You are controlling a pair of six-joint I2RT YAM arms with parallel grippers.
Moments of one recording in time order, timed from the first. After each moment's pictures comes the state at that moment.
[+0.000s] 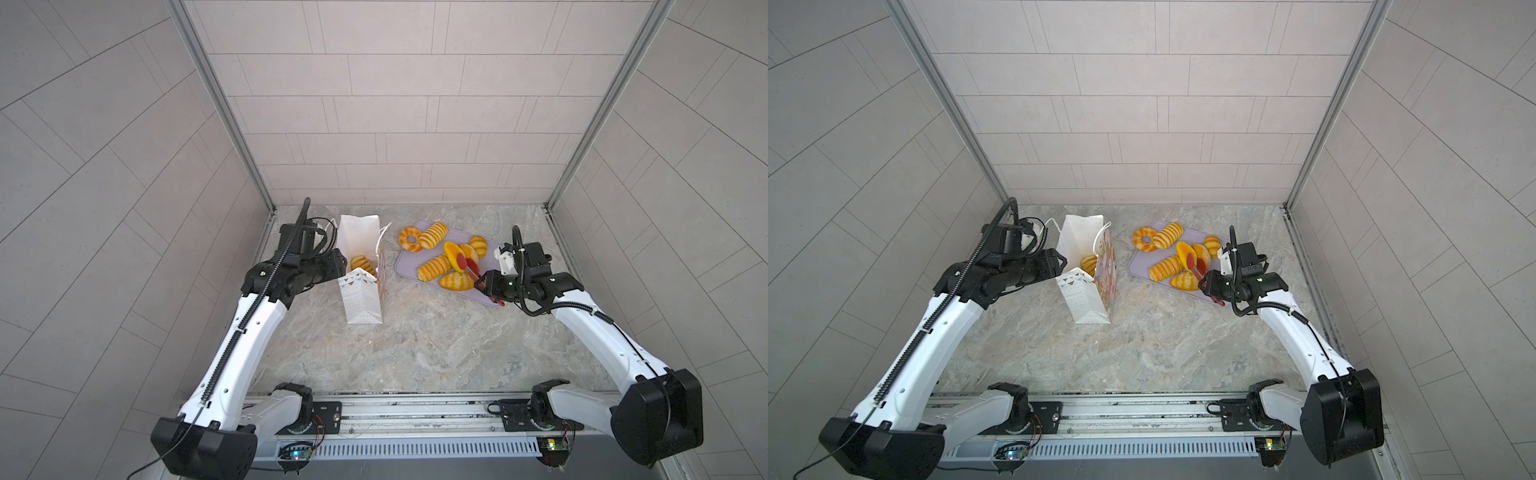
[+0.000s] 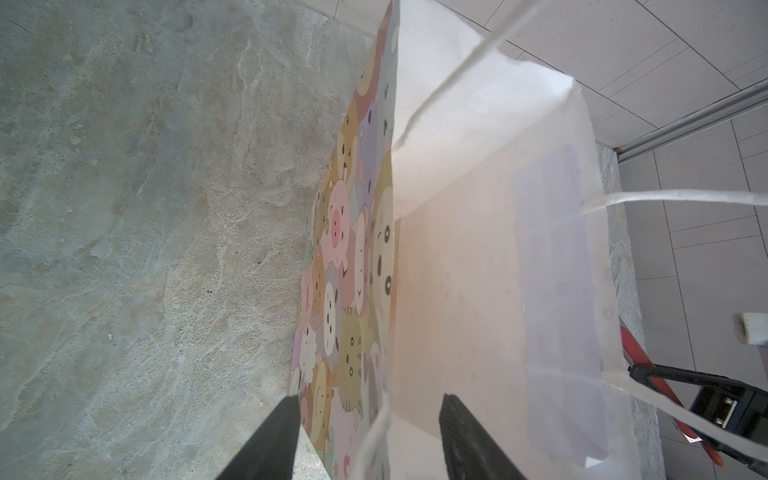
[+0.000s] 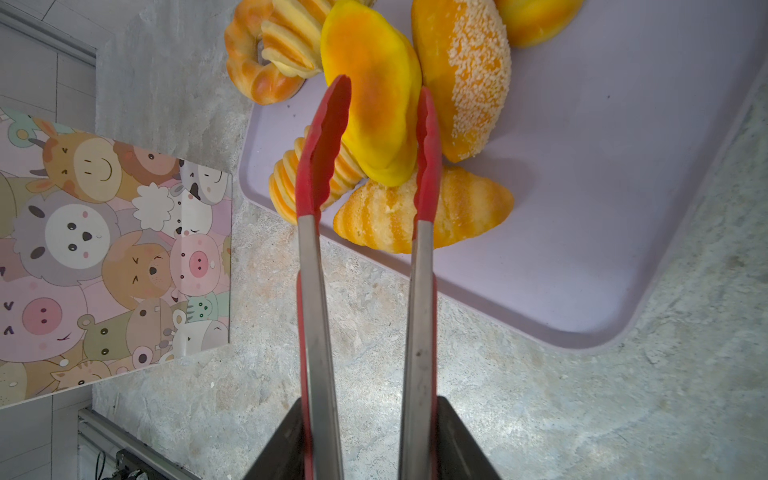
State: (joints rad) left arm -0.20 1.11 1.21 -0.89 0.16 -0.44; right arm 0.18 1.18 0.90 -0.65 -0.31 0.45
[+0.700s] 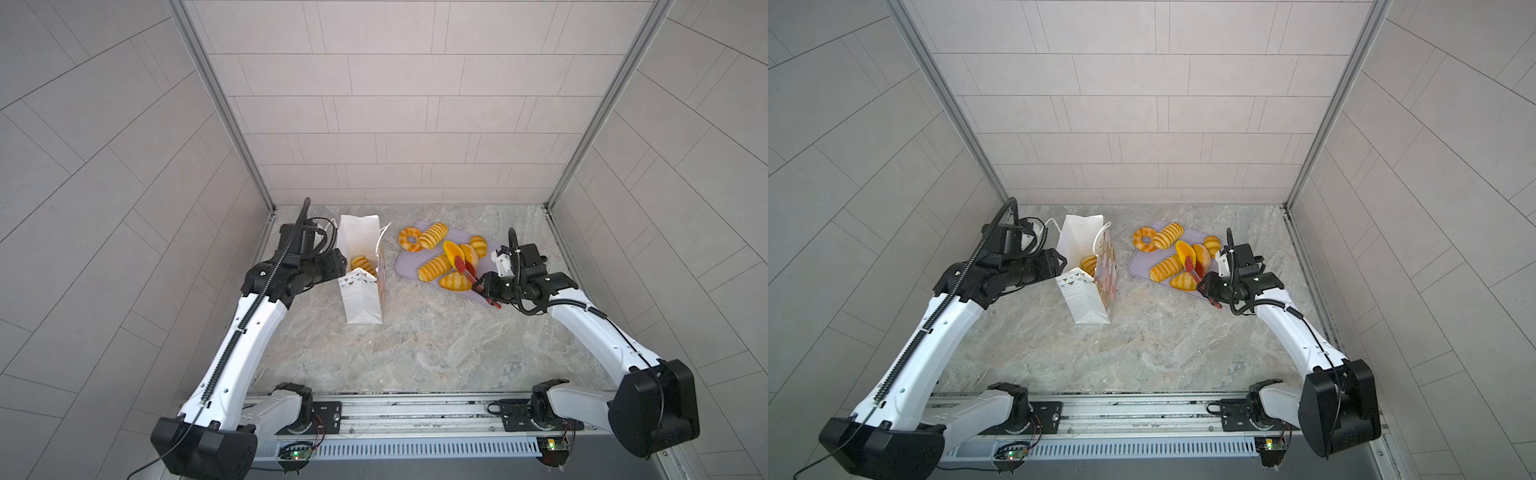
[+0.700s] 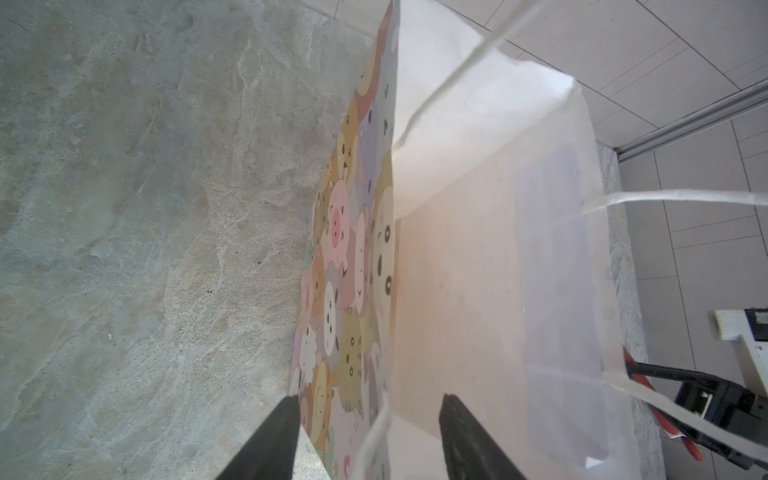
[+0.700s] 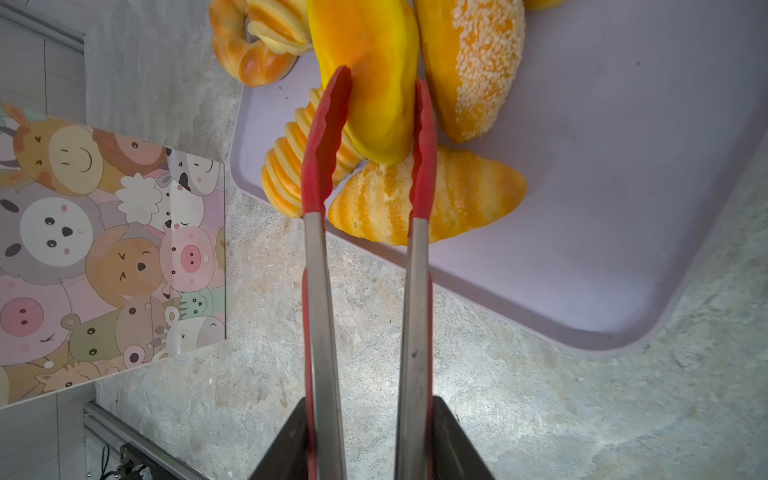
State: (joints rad) left arm -0.20 1.11 1.21 -0.89 0.16 -0.44; right arm 0.18 1.22 0.88 -0.63 -0.33 0.47
